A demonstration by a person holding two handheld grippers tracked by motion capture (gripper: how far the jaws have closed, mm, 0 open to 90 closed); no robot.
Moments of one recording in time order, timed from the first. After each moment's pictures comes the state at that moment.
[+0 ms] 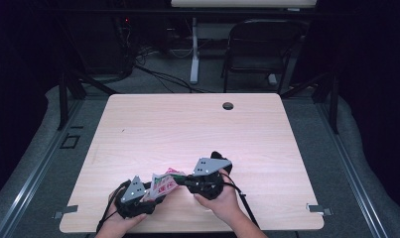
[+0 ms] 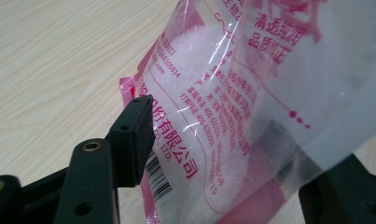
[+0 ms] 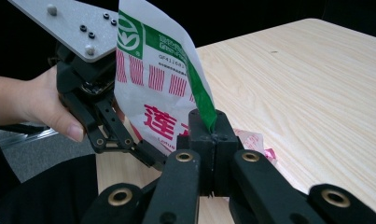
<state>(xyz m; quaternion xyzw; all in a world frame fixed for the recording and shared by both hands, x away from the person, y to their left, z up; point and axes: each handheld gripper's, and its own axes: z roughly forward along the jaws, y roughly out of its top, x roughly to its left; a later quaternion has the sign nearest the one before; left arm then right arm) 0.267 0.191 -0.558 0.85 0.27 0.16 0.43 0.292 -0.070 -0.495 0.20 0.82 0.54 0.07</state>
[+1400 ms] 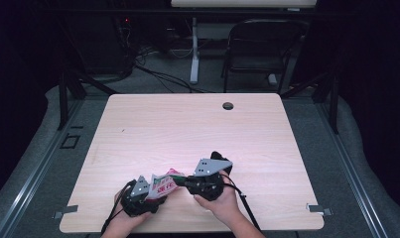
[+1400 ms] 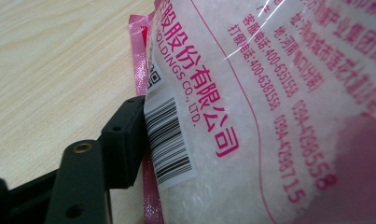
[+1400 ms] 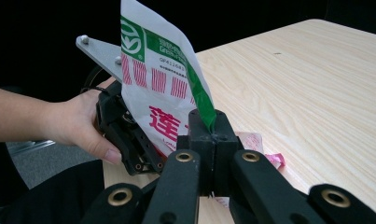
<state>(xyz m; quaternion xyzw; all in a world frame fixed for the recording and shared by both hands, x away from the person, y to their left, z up) 0.281 0.186 -0.588 0.86 0.32 0.14 0.37 0.289 -0.071 -0.497 0.21 0.81 0.55 0.06</state>
